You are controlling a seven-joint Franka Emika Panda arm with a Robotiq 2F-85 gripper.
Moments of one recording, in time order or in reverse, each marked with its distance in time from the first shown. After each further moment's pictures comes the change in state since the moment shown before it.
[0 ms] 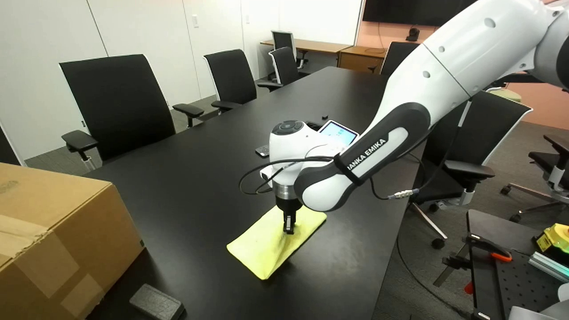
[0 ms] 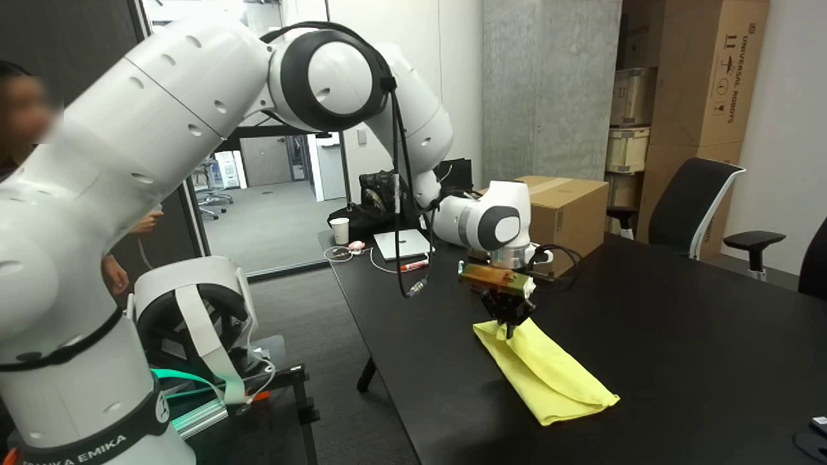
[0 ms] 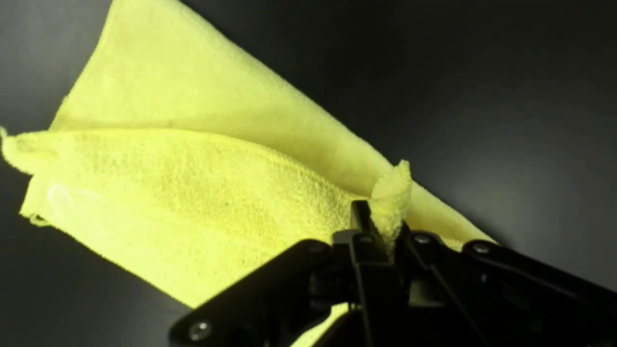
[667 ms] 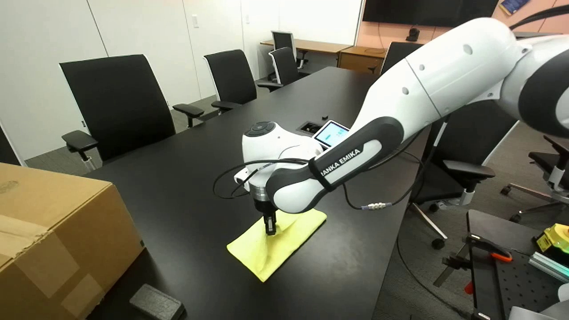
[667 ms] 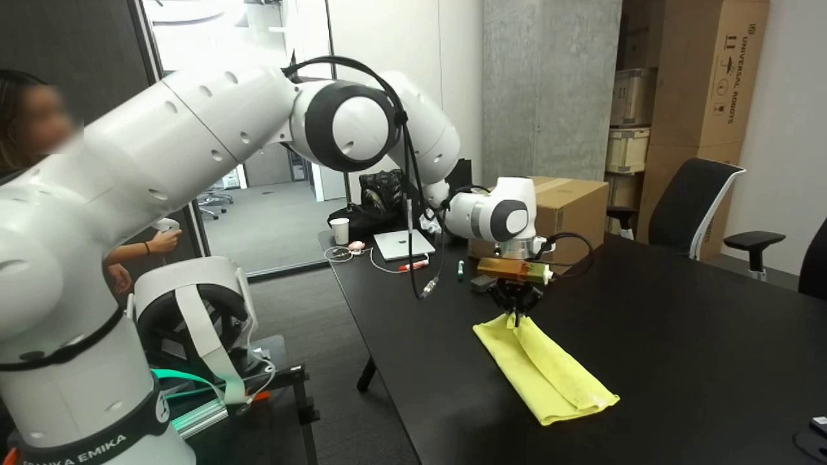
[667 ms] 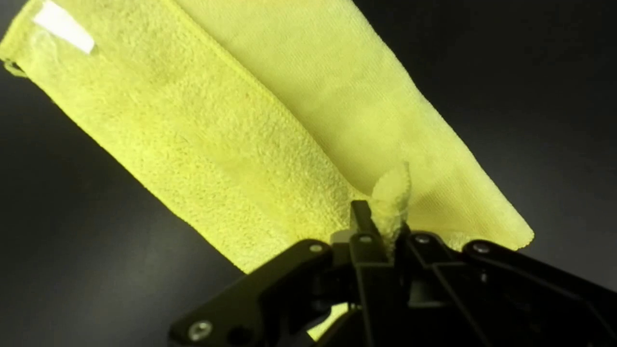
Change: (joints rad) arm 0.023 0.166 0.028 0.310 -0.032 -0.150 -0.170
